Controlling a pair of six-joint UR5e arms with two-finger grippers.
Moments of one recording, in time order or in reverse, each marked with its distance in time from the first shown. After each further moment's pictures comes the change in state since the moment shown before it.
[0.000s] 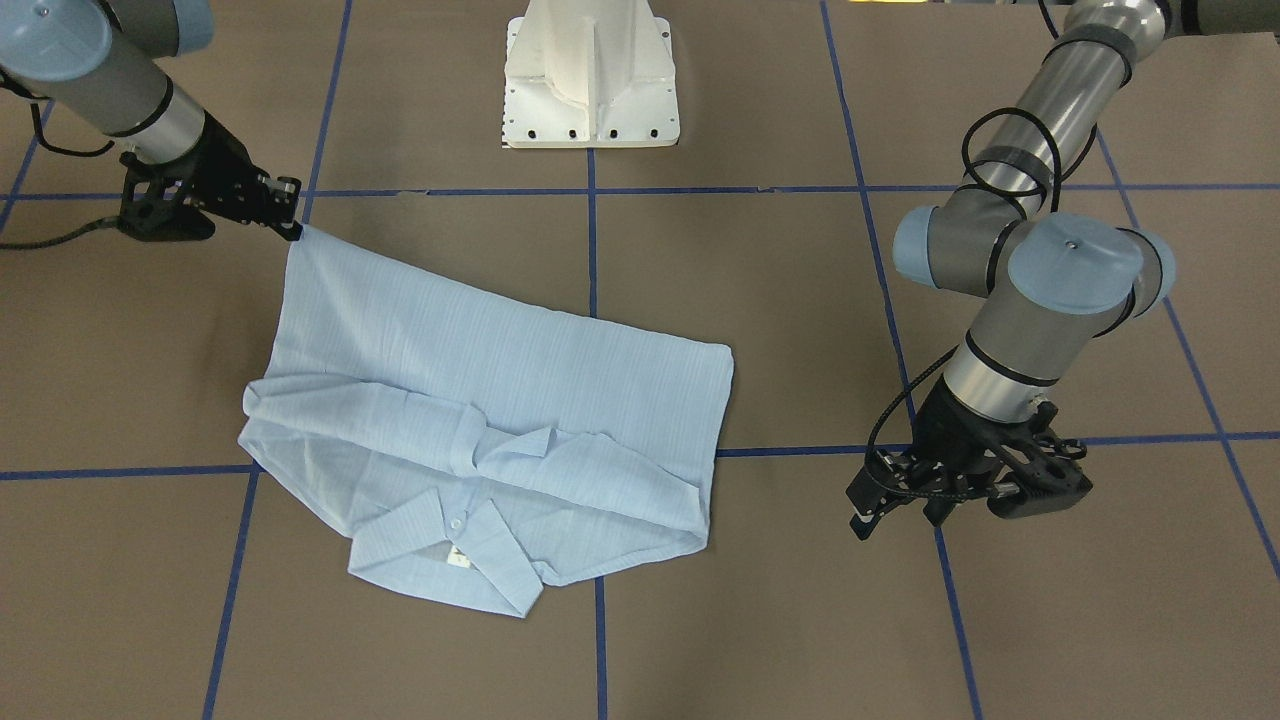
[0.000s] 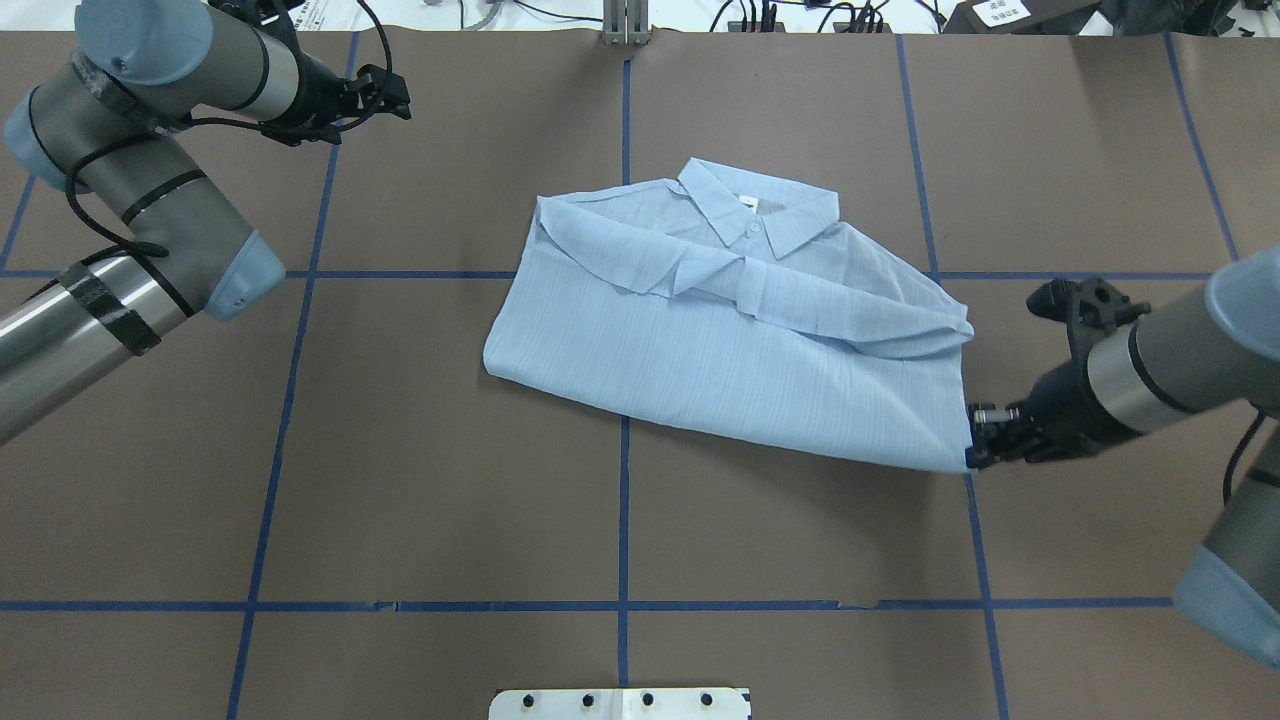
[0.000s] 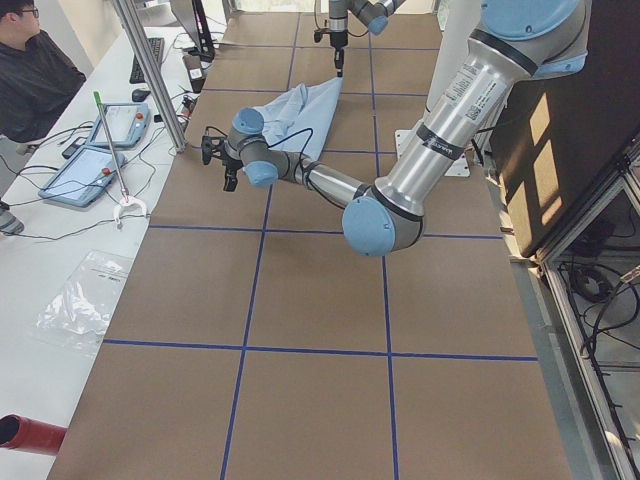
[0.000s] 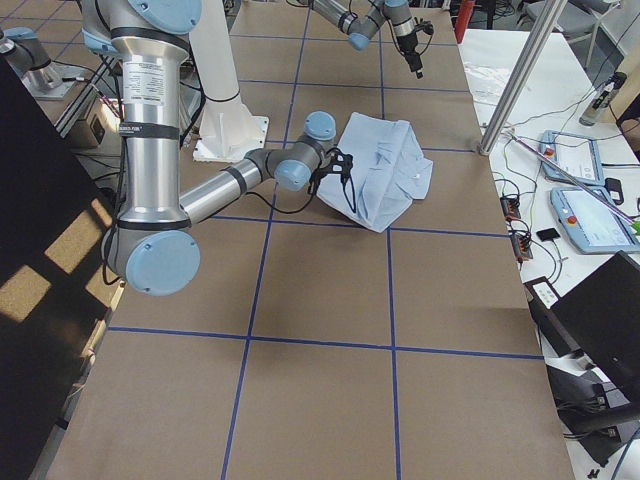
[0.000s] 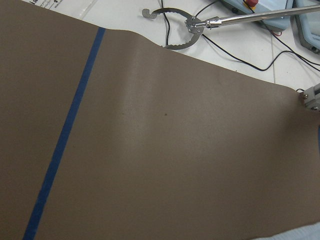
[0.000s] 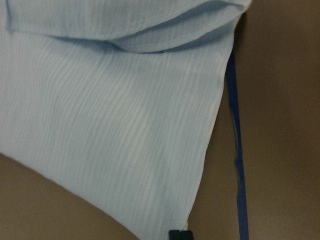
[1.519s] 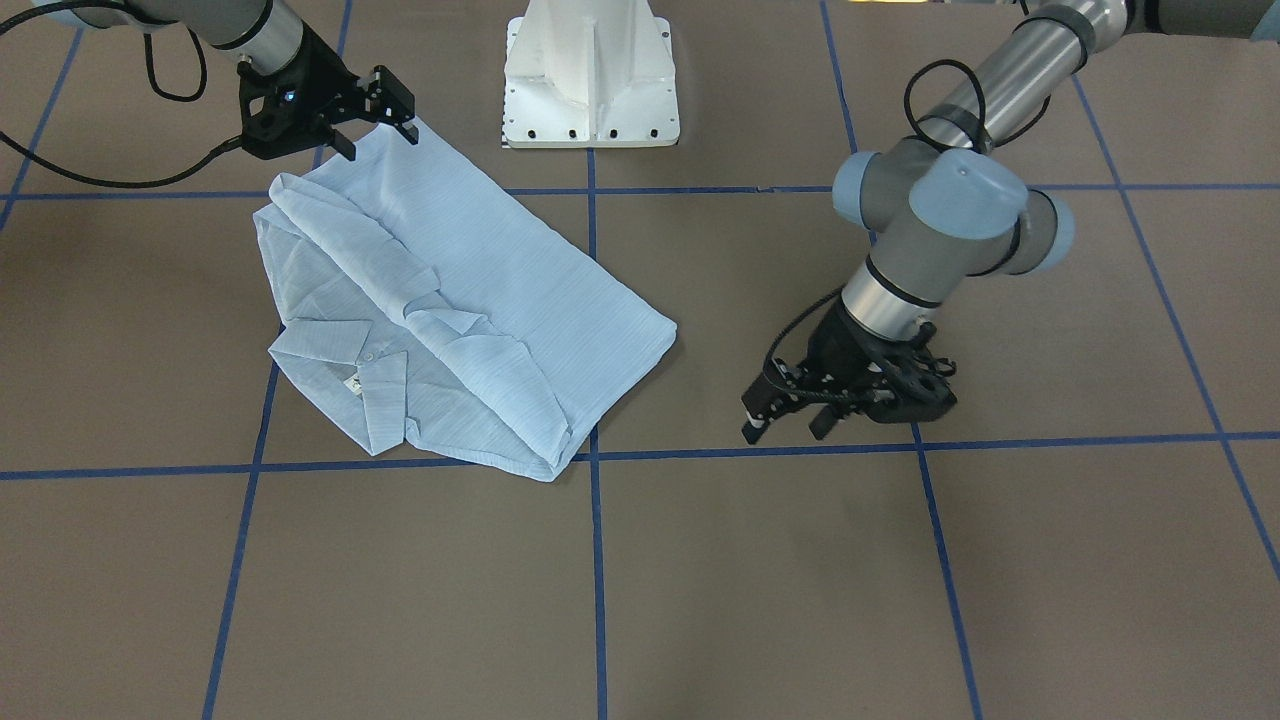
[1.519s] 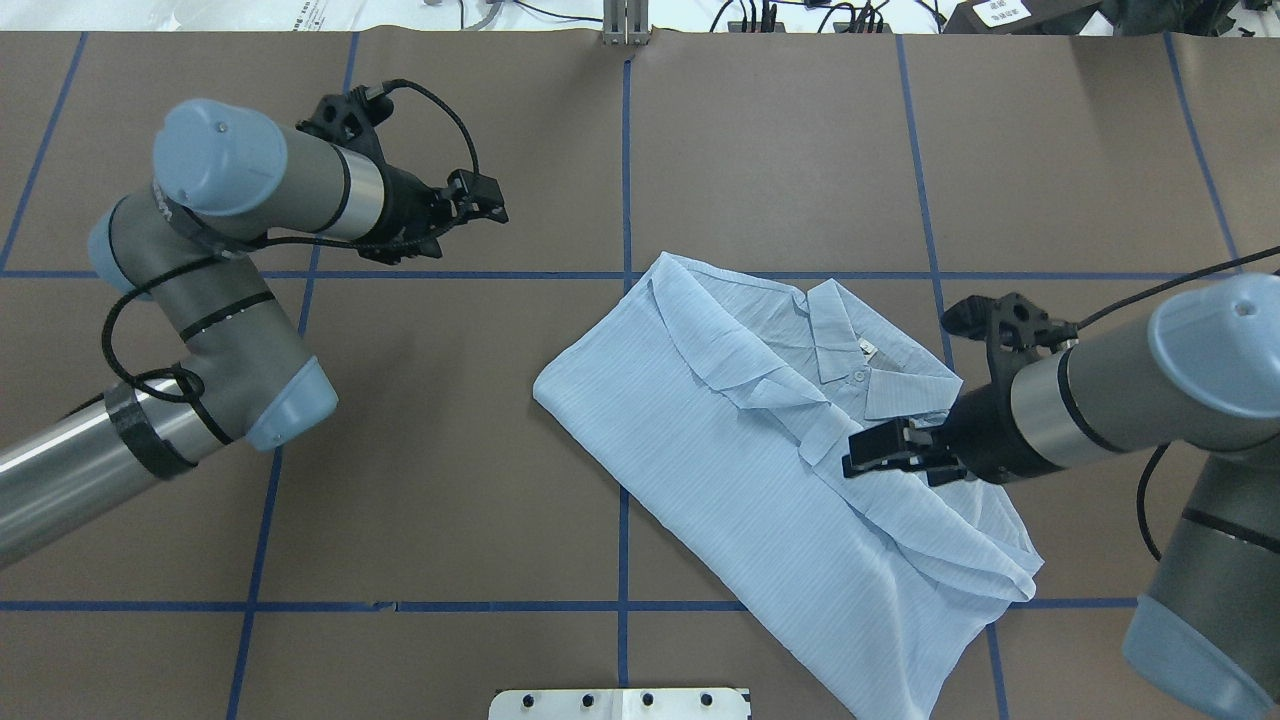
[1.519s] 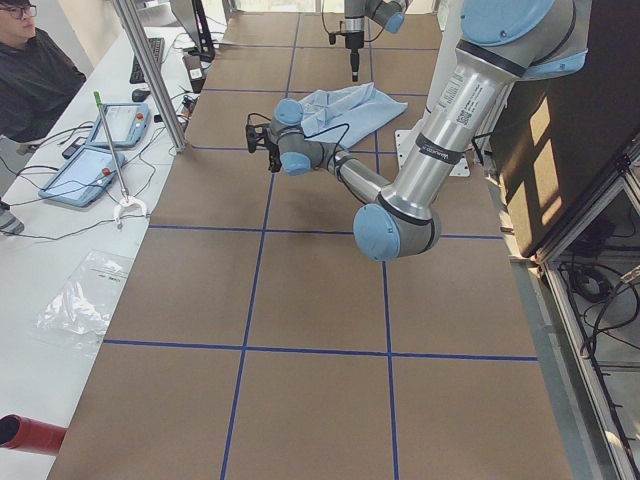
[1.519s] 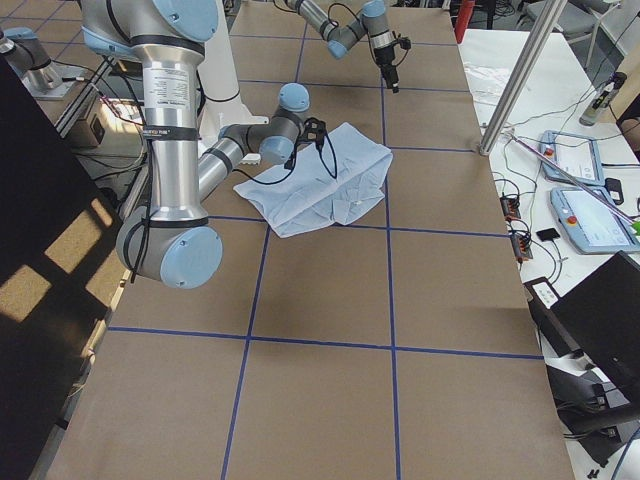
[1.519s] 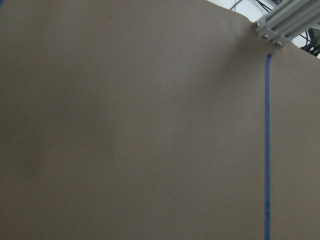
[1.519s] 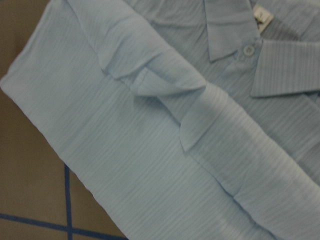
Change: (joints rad) left arm 0.212 0.072 -0.248 0.017 0.006 -0.296; right arm -0.060 0.154 0.052 -0.003 -0.119 0.066
